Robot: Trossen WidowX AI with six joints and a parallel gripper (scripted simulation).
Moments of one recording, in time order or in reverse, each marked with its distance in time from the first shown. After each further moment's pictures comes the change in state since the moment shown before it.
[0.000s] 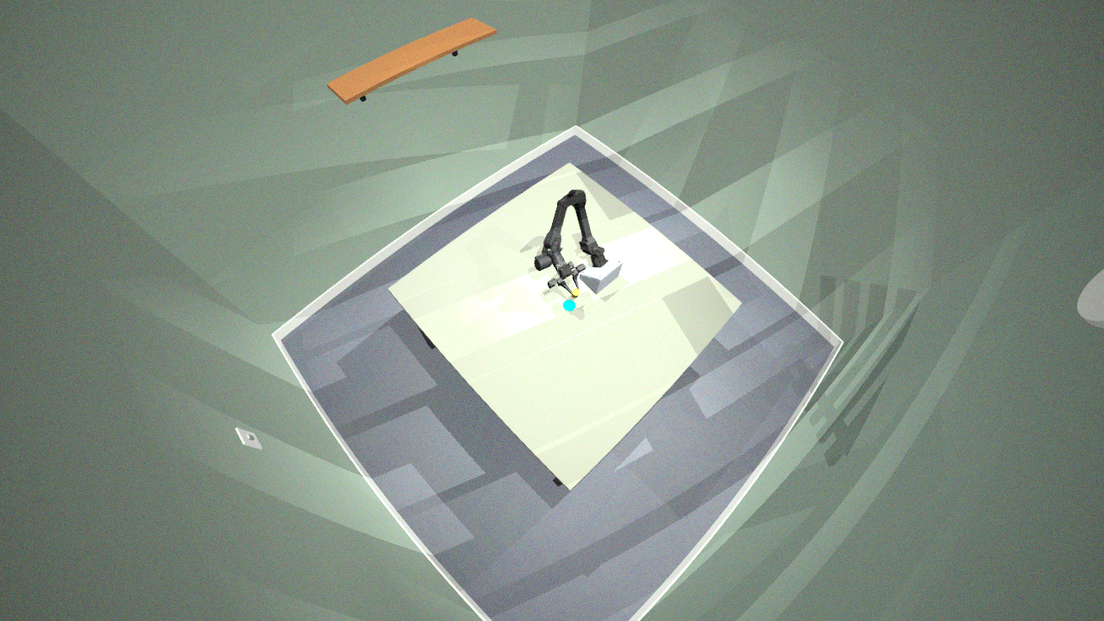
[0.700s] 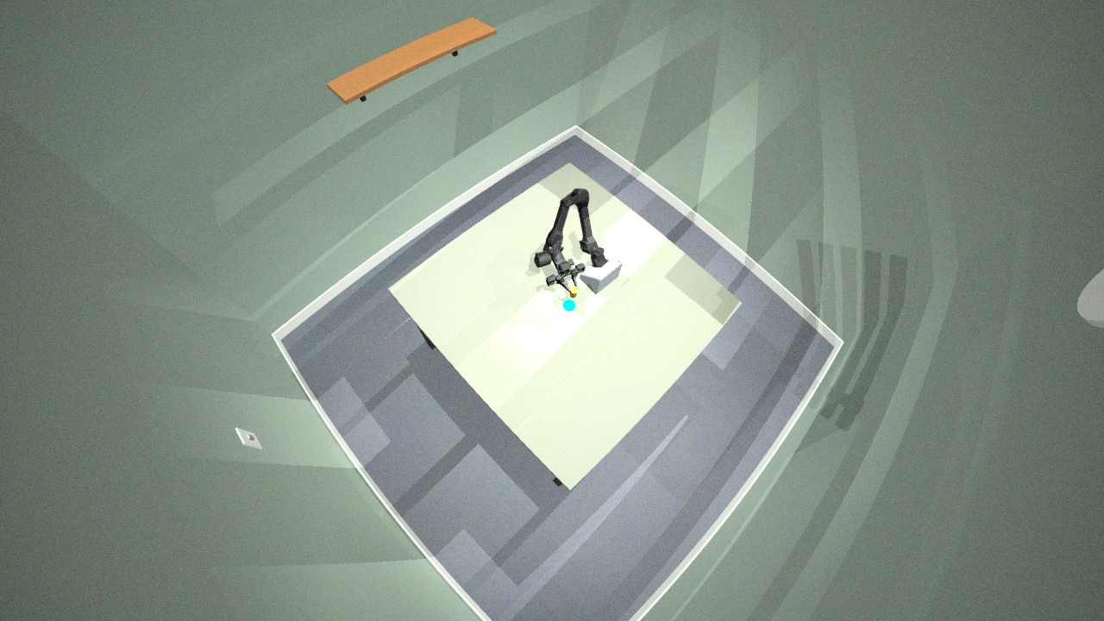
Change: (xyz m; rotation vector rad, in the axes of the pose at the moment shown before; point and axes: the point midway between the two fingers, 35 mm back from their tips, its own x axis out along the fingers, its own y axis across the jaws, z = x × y) arm -0.009 -0.002 0.003 -0.078 -0.129 -0.076
